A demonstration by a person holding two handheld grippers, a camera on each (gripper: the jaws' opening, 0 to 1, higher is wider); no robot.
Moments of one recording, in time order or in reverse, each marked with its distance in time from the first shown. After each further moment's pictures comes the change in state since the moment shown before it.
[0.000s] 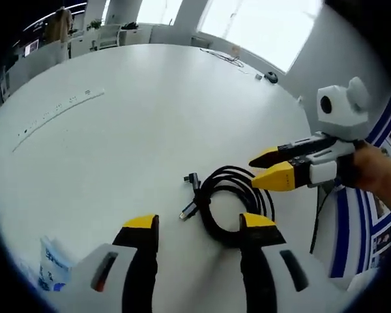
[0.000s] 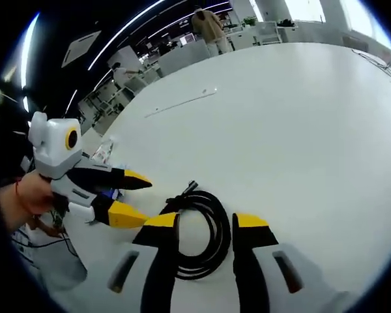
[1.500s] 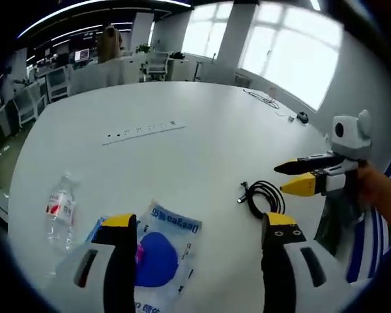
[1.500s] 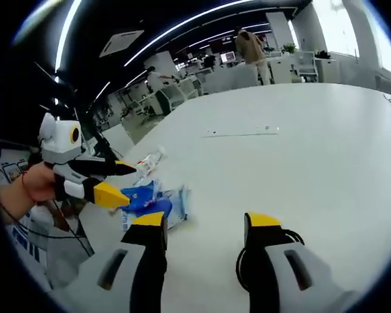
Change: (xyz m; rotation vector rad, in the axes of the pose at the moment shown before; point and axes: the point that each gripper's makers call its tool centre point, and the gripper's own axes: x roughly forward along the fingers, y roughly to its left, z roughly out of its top) left arm -0.187 0.079 -0.018 -0.146 -0.235 0.243; right arm -0.014 0.142 0.046 -0.202 -0.118 0.148
